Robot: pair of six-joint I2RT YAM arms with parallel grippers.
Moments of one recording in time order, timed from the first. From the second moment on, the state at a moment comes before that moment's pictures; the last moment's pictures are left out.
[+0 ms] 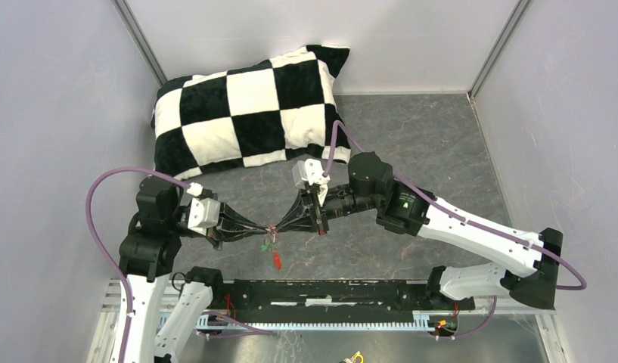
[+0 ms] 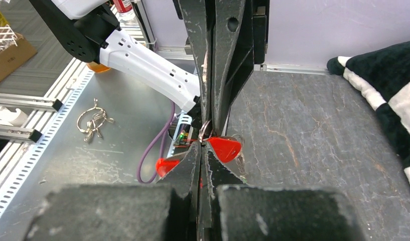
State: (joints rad) left arm -0.13 0.59 0.99 -0.79 1.44 0.50; right arm 1.11 1.25 1.23 -0.09 -0.67 0.02
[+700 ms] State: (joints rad) left arm -0.13 0.58 1.00 -0.57 1.39 0.29; right arm 1.15 1.18 1.12 -0.06 -0.64 -0.07
